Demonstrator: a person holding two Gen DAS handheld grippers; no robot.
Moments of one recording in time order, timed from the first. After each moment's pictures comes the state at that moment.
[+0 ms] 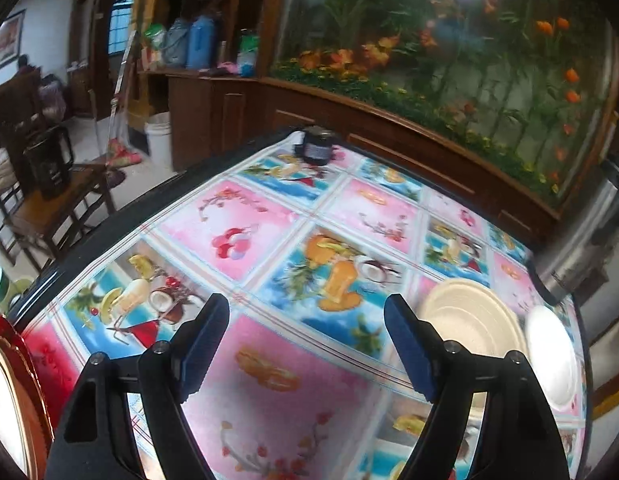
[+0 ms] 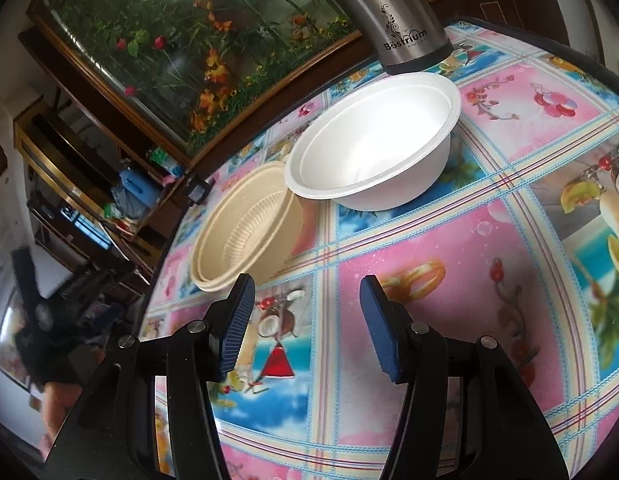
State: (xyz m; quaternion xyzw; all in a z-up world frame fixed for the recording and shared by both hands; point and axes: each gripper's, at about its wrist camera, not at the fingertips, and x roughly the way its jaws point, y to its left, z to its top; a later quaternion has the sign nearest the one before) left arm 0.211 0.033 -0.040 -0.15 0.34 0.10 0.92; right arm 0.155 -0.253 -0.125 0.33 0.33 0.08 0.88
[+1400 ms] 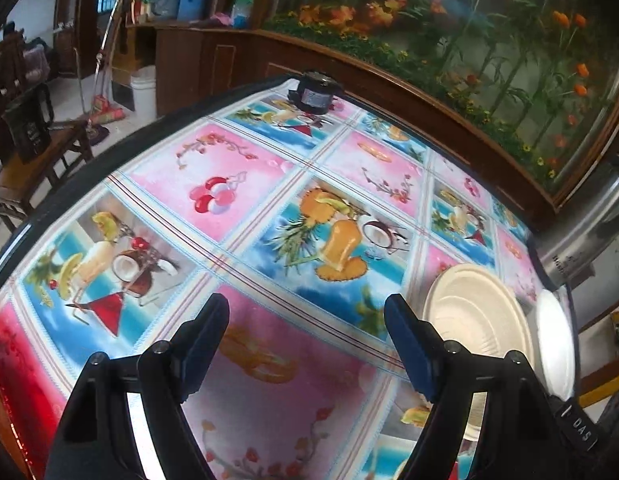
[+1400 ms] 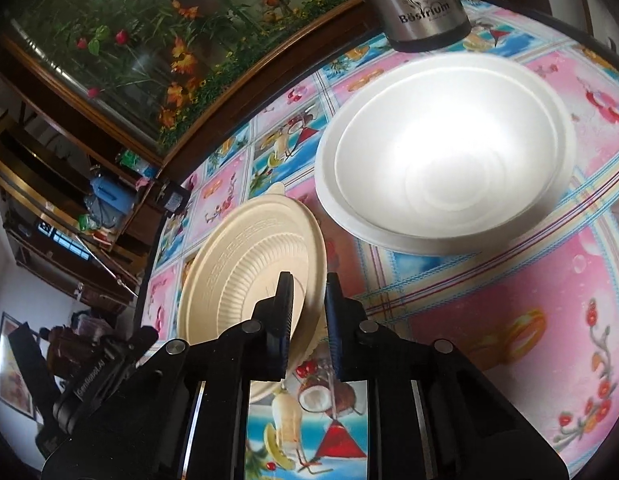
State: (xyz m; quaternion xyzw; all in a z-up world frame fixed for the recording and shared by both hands) left arm 0.233 0.041 -0.069 -0.19 0.41 0.05 0.89; right arm 0.234 -0.221 -0.117 0.34 0.38 0.03 0.86
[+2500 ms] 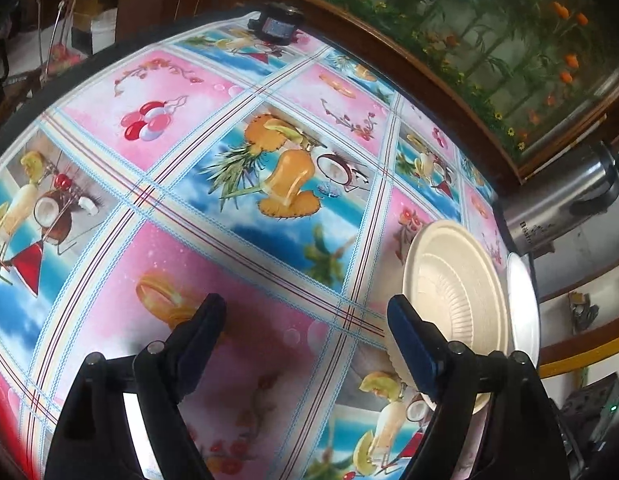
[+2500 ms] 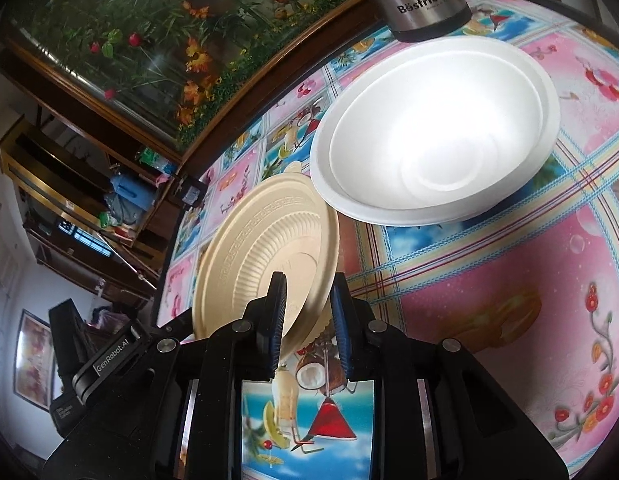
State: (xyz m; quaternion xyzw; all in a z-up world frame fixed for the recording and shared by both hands) left arm 0.244 0.031 -0.094 -0.25 0.49 -0.04 0.84; right arm 0.220 -0.230 -0.127 0.37 0.38 0.07 0.85
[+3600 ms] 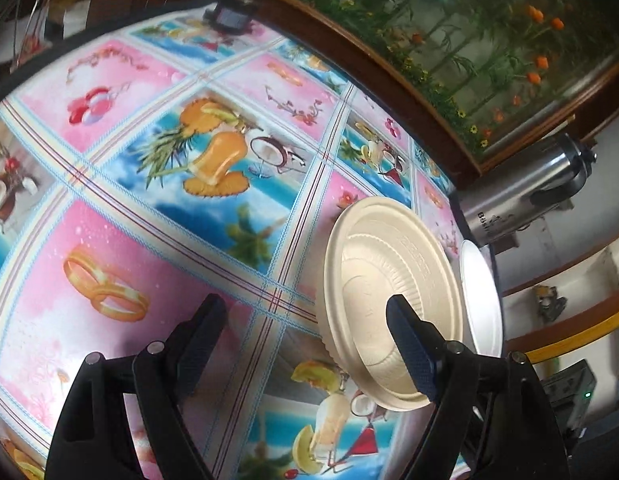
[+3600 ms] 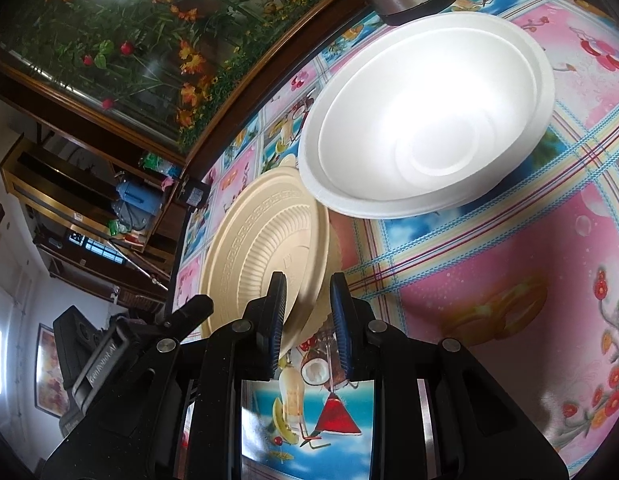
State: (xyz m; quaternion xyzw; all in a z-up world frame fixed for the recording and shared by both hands) left arm 0.243 0.000 -0.092 -0.27 0.47 -0.10 0.84; right arm 0.218 -0.239 -0.138 0.40 0.39 0.08 0.83
